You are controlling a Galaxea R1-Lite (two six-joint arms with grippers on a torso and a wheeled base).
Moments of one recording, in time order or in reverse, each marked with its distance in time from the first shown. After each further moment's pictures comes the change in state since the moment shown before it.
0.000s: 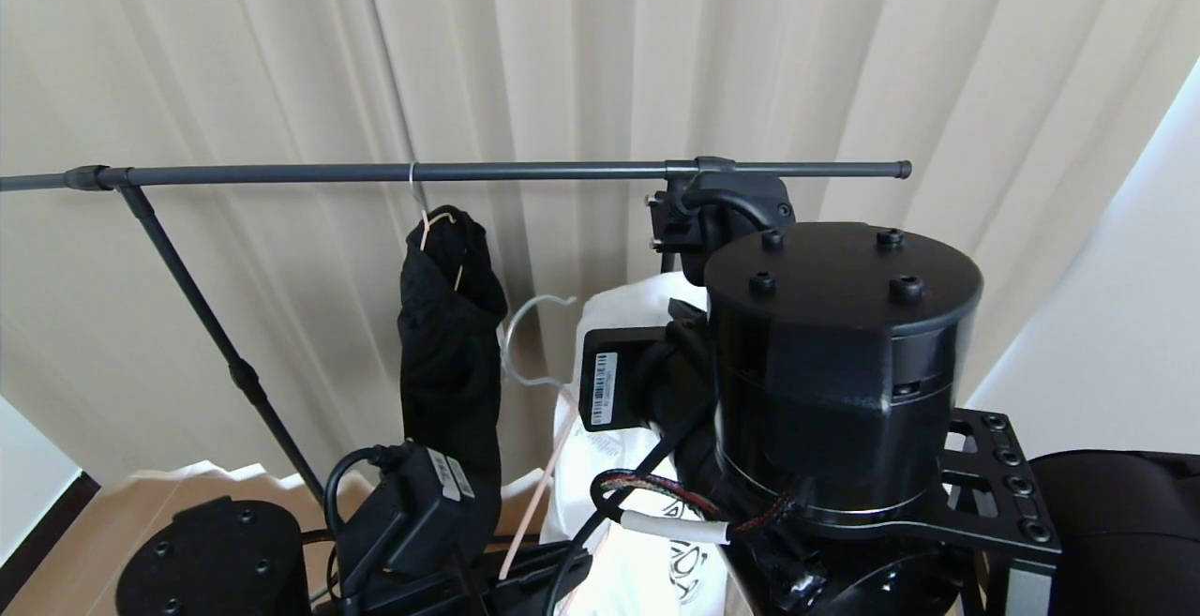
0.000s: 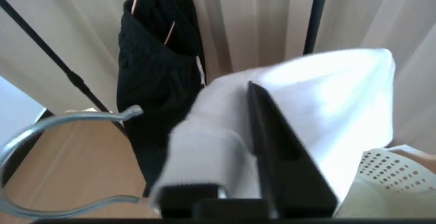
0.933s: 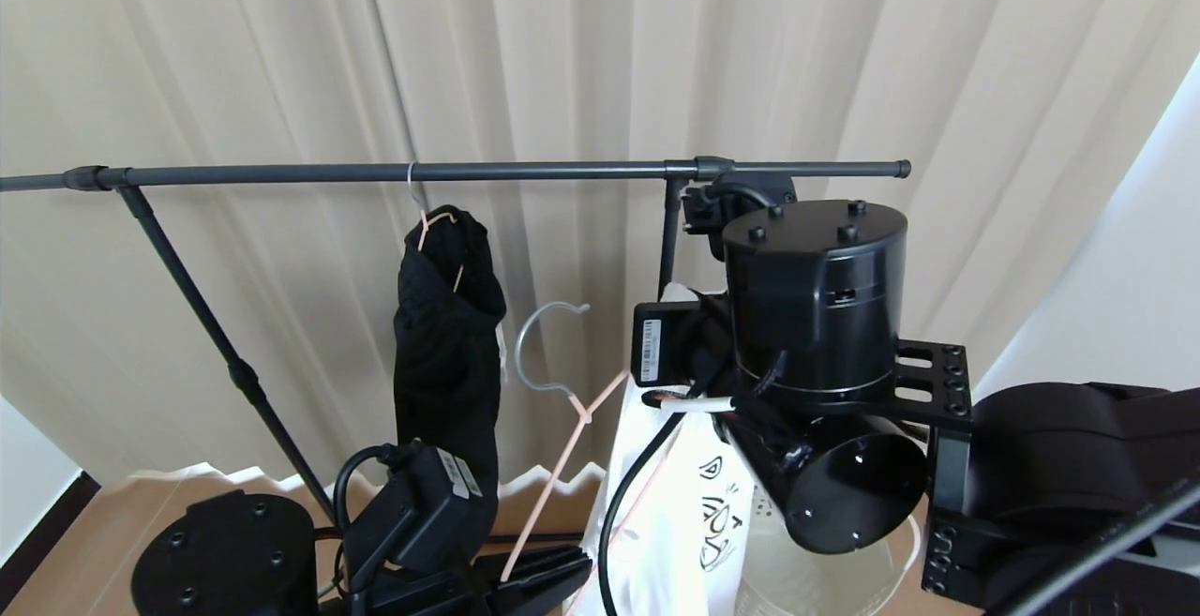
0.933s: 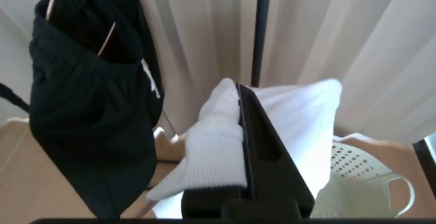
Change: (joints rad) left arm 0.001 -0.018 -0.026 0.083 0.000 -0.001; right arm -0.138 0.020 -0.001 0.044 0.063 -0.024
